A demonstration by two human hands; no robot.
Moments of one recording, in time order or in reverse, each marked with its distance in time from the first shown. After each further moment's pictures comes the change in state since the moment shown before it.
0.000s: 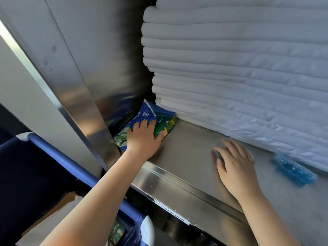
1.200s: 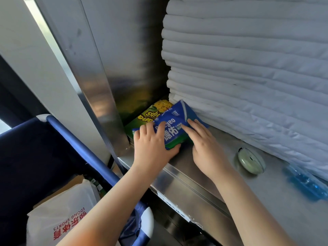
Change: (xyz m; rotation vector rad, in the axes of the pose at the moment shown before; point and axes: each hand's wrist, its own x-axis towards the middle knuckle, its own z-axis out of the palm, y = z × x) left_hand -0.065 0.021 -0.023 -0.044 0.267 -0.086; right_hand 0.054 -0.073 0.001 0.367 -0.259 -0.293
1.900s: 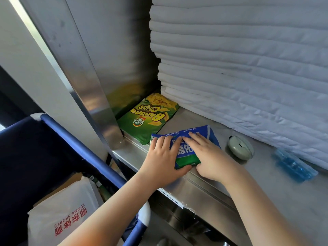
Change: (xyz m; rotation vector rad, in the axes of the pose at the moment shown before) left_hand -0.046 0.028 0.009 -0.092 -0.231 0.385; right_hand -0.040 0.014 -0.014 -0.098 -0.490 0.136
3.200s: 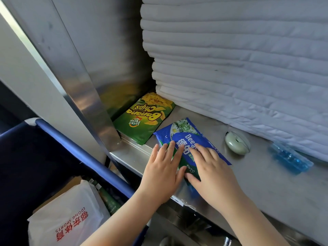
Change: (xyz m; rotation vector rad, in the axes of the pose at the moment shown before) left_hand -0.028 0.022 -0.010 0.125 -0.149 -0.016; right_hand -0.049 -0.026 0.026 -0.085 0.280 0.126
